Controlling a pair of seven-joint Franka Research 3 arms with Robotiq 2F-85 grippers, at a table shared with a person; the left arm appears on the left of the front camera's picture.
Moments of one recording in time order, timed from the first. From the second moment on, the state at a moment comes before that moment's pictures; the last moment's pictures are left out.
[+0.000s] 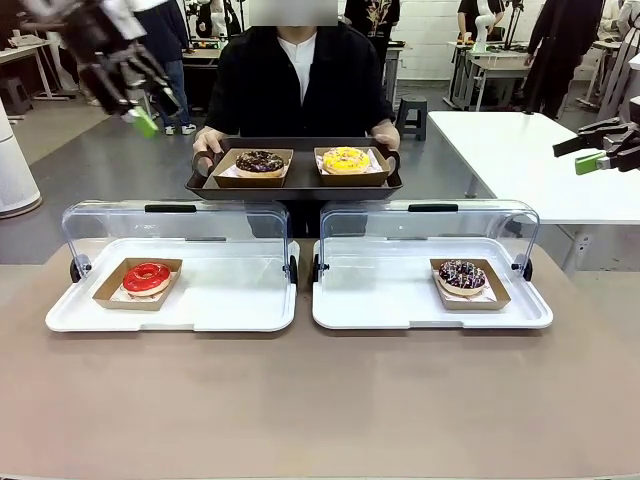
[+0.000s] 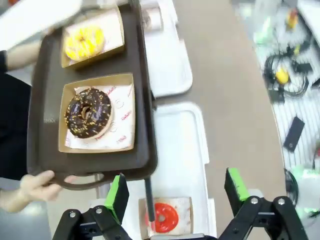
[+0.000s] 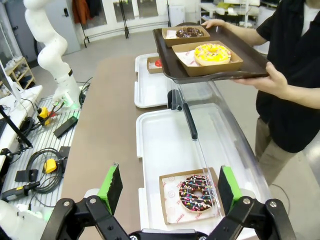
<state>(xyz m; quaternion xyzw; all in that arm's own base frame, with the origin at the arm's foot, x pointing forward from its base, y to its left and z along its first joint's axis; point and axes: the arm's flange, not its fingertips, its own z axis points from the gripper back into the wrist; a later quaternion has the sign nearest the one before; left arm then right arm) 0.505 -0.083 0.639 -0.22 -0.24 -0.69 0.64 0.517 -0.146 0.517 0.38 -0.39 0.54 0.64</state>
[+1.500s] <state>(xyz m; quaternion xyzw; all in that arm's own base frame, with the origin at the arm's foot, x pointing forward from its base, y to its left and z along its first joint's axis) 0.469 0.139 0.529 -0.40 -0.35 -0.53 0.66 0.517 -0.146 0.517 0.38 -0.39 0.54 0.64</state>
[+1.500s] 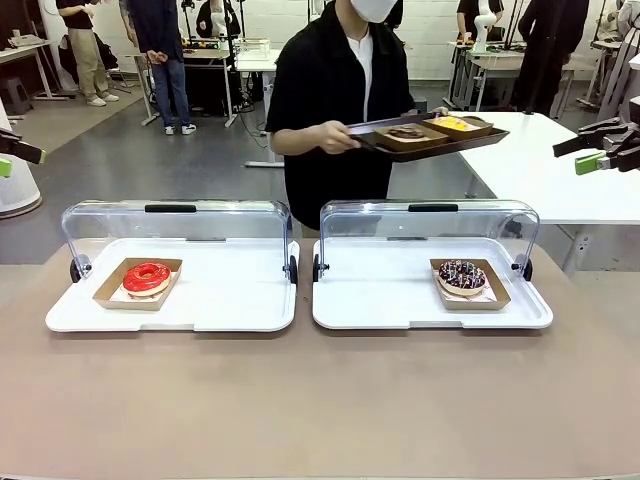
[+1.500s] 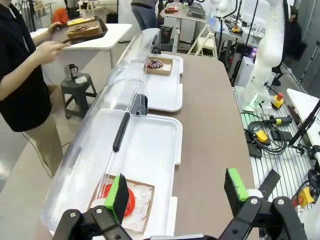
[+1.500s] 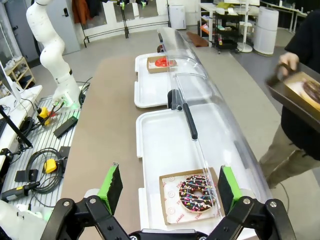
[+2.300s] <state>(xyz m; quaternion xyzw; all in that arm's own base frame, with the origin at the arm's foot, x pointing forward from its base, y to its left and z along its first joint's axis) 0.469 0.139 0.530 -0.40 -0.35 -0.53 0.66 0.517 -0.146 0.517 0.38 -0.39 0.54 0.64</state>
